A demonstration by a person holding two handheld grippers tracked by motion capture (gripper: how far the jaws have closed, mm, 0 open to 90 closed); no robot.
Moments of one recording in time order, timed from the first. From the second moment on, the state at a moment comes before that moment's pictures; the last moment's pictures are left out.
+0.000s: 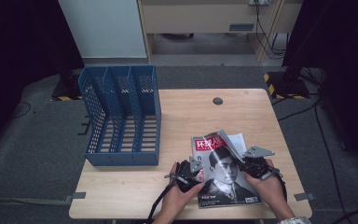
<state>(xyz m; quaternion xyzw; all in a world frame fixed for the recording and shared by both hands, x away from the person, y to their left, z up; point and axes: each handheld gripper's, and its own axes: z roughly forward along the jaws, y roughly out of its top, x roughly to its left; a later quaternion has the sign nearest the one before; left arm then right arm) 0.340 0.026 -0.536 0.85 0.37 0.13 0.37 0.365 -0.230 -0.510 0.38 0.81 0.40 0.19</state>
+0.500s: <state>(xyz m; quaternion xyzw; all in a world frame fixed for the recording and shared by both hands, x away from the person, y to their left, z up) 0.343 0.033 -0.536 0.83 0.39 0.11 0.39 0.353 -0.233 -0.488 0.35 0.79 0.47 0.20</state>
